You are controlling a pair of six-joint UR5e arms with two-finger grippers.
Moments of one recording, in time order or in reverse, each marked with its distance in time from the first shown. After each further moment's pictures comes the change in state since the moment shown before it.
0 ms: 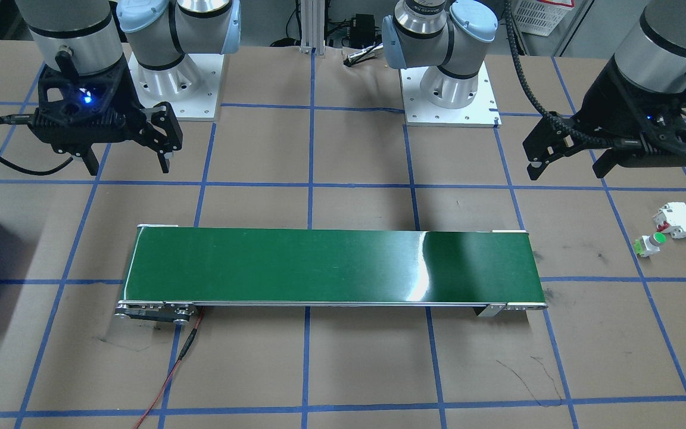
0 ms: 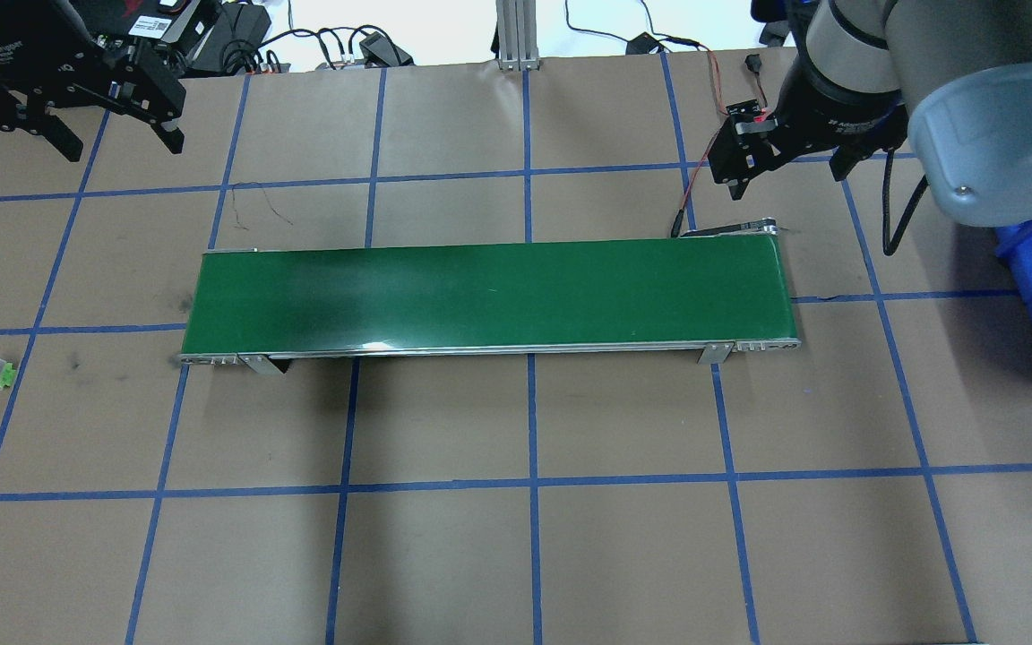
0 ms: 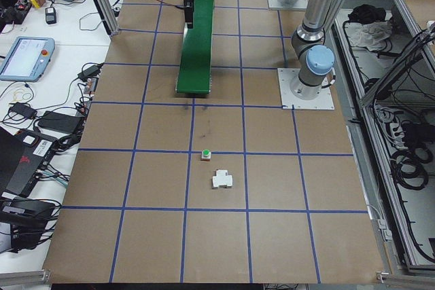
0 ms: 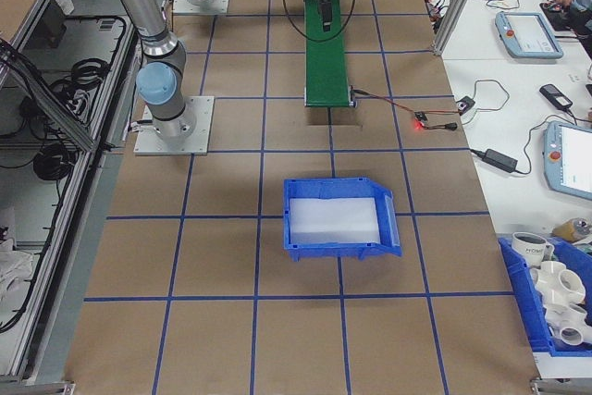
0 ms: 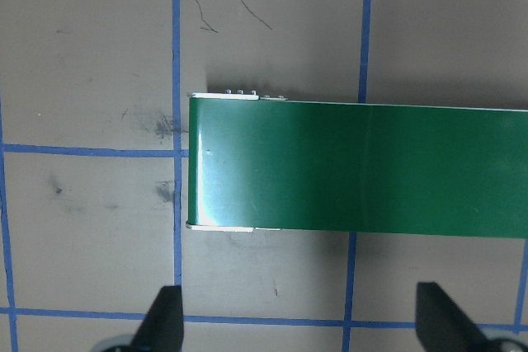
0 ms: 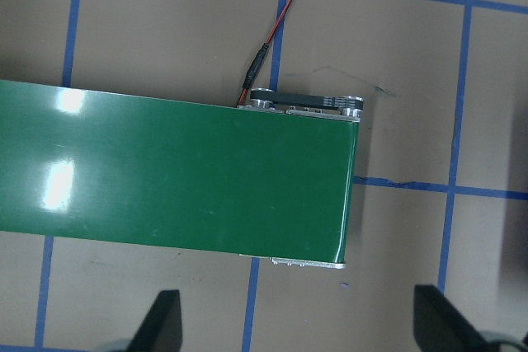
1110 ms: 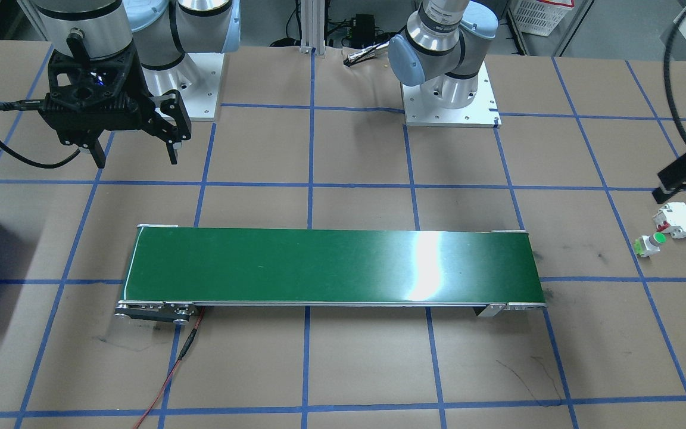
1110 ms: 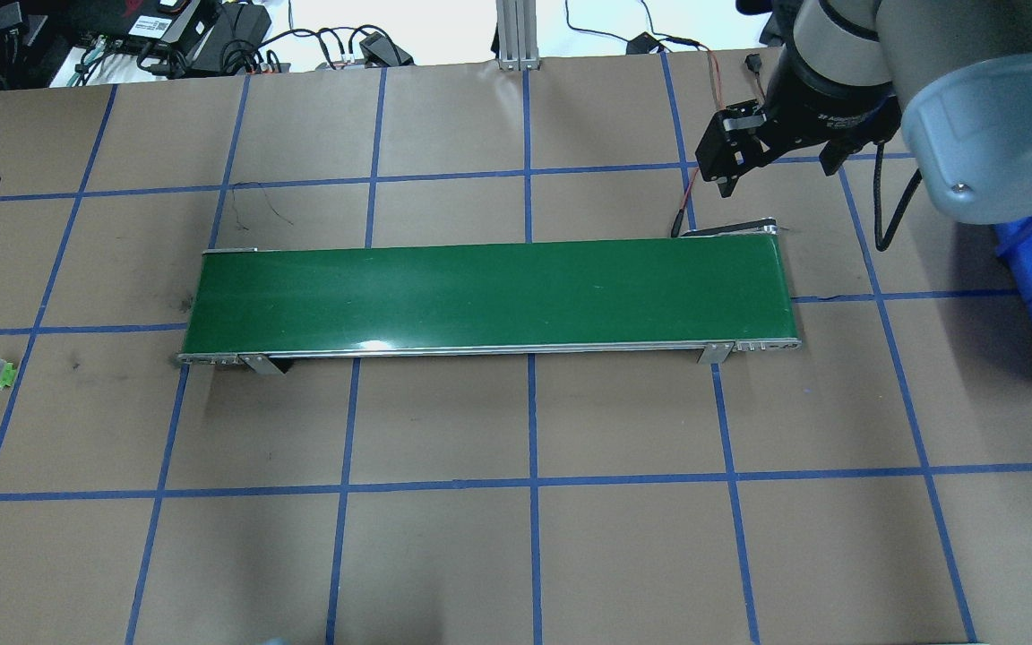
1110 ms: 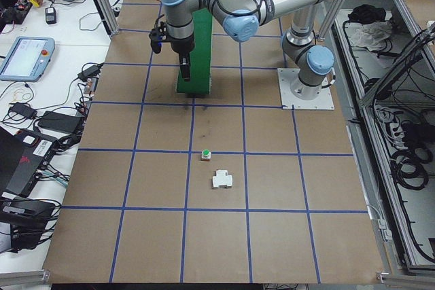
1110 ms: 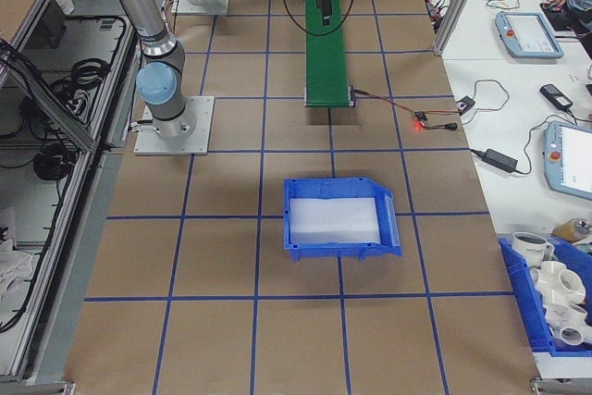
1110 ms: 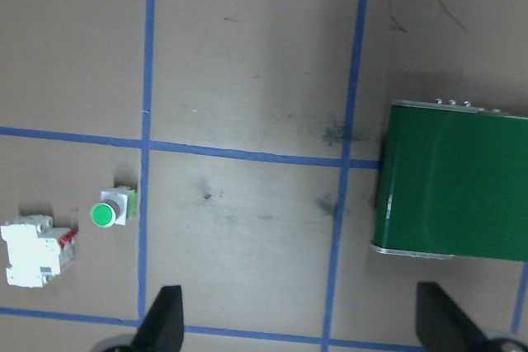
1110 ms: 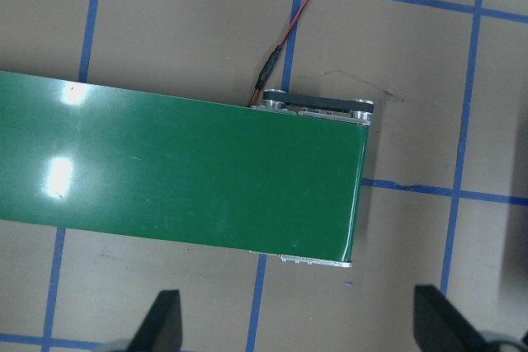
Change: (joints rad) left arm 0.365 -0.081 -0.029 0.097 0.009 0.309; right arm 0.026 -0.001 -0.021 0.019 -0.002 -0.003
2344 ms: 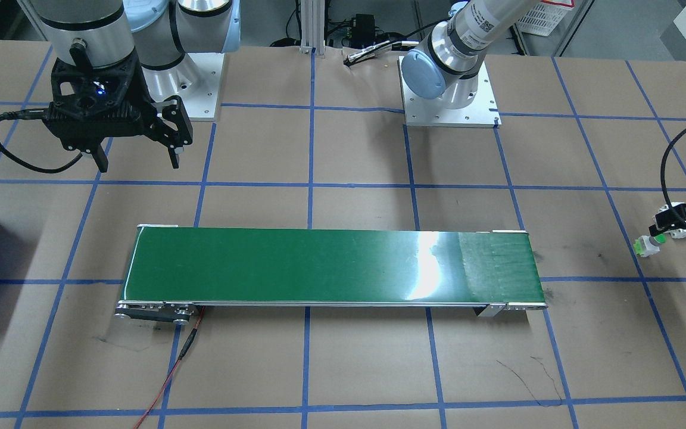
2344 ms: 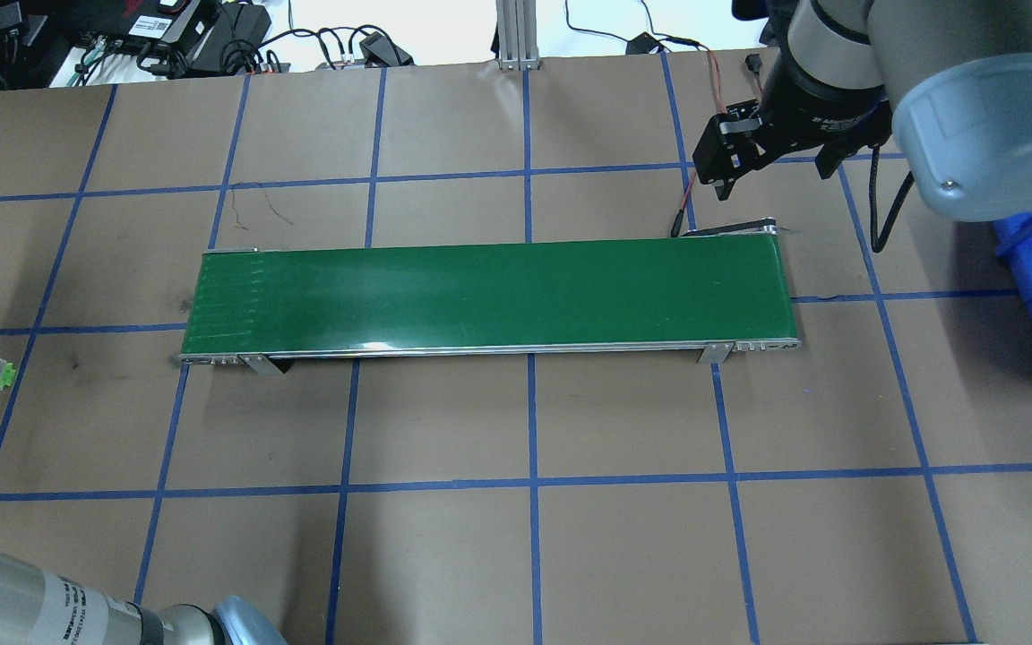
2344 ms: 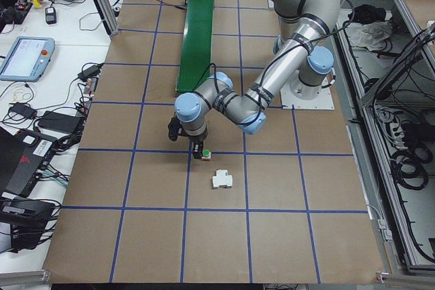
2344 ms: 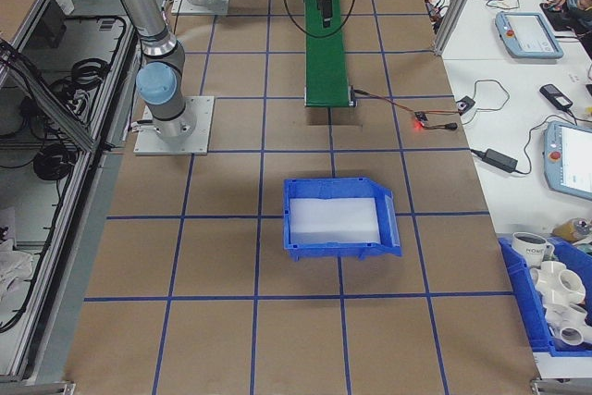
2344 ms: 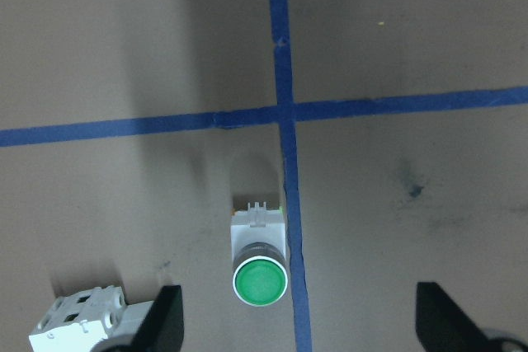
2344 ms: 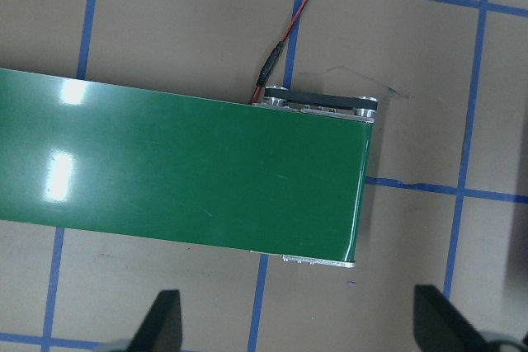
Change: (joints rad) left arm 0.286 -0.265 -0.213 0.373 0.016 0.458; right arm 0.000 0.012 0.001 0.000 0.002 0.001
